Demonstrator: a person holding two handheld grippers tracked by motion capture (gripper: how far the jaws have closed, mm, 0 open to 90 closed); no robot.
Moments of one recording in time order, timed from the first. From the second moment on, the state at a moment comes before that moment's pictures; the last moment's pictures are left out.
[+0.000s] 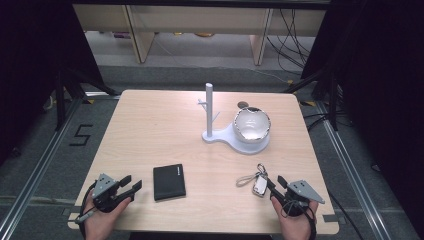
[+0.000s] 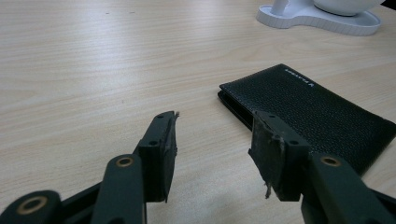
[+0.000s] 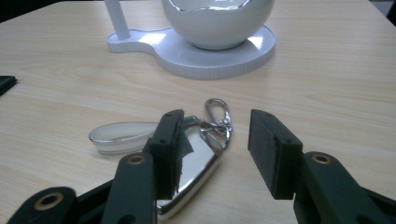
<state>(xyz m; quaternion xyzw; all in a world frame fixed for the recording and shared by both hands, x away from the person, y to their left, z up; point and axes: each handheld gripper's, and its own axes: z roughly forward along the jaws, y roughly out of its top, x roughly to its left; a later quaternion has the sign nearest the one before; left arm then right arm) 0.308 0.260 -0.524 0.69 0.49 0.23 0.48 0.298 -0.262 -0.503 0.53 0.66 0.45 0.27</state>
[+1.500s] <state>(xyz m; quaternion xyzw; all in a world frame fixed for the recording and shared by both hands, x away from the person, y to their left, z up) 0.335 0.227 -0.512 0.79 0.45 0.16 0.37 0.345 -0.087 -0.499 0.41 0.83 0.37 0.11</state>
